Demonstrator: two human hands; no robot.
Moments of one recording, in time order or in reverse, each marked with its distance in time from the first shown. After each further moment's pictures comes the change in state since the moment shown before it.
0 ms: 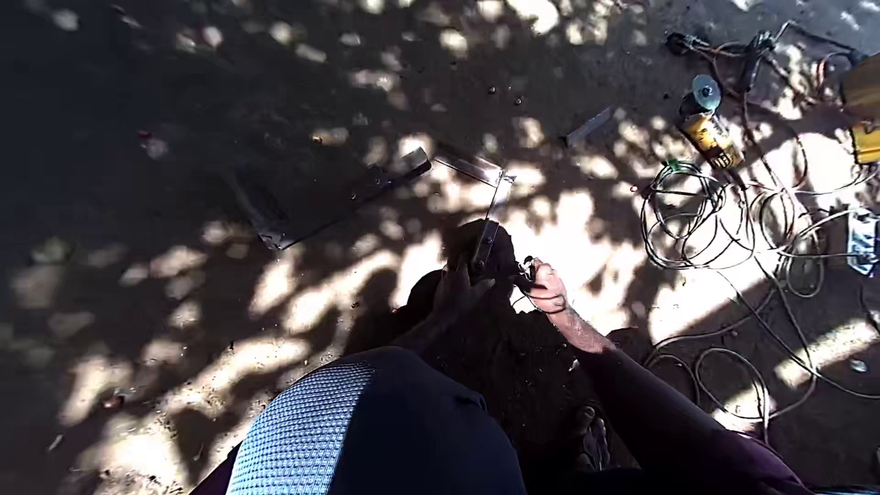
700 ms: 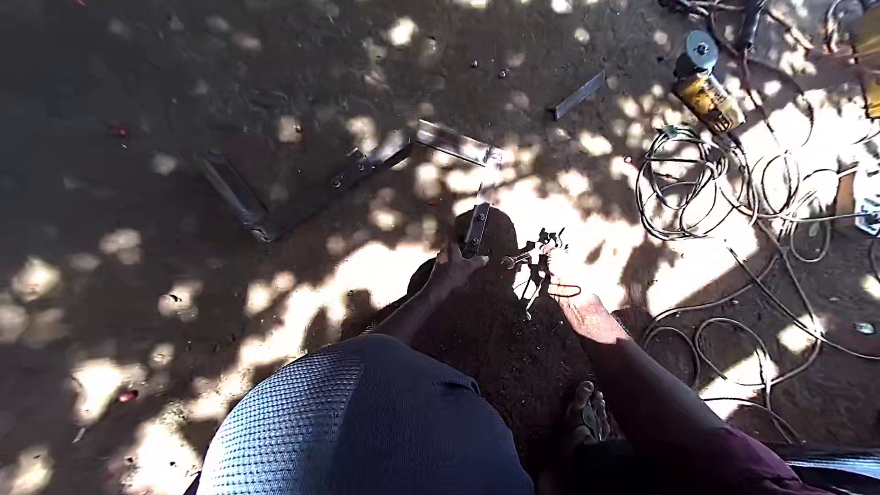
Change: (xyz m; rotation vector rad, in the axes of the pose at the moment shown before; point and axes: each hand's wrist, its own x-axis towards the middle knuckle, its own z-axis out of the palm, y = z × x) left_hand 0.025 -0.010 0.019 -0.161 0.137 0.052; right_hand -0.022 -0.005 -0.029 1.140 0.211 0.446
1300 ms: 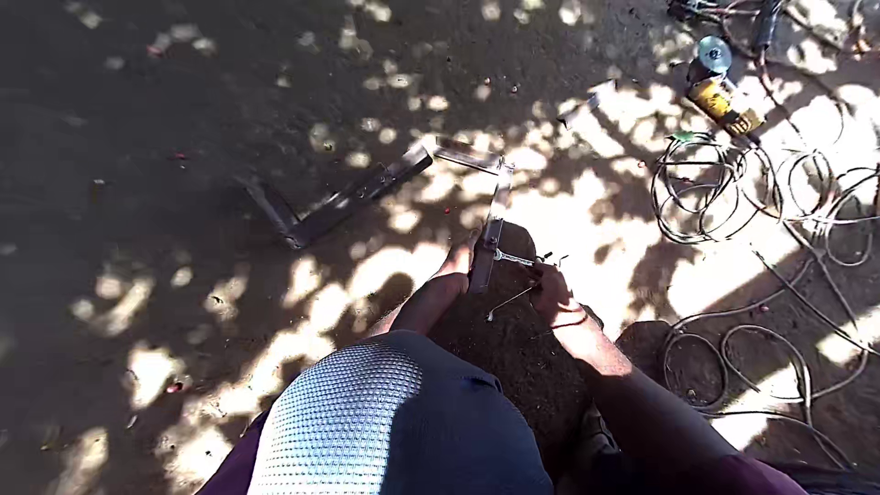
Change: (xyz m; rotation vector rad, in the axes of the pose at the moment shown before) left_hand -0.068 0.100 -0.026 -0.709 -0.012 -0.254; right_hand -0.099 -0.015 0.018 0.352 -0.174 0.188
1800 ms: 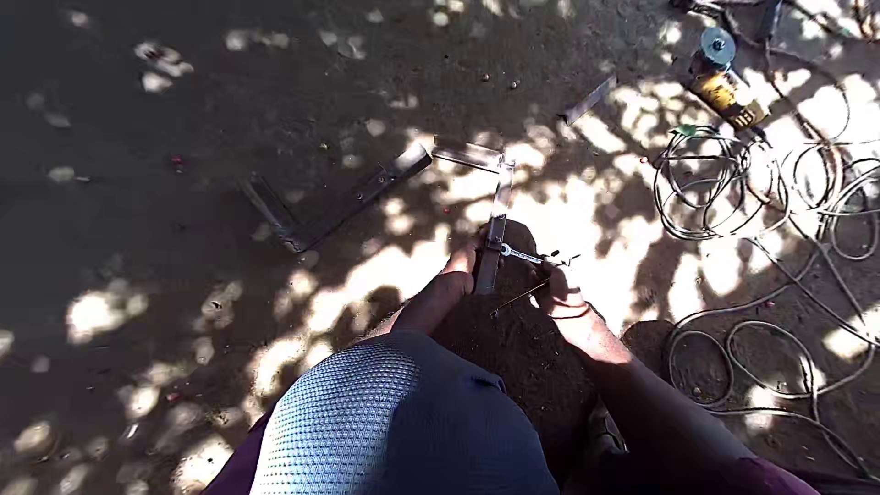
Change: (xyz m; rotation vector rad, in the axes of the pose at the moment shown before) left_hand 0.009 -0.007 0.000 -0.074 0.051 -0.100; right_hand 0.067 0.031 -0.020 0.274 -0.012 -0.112
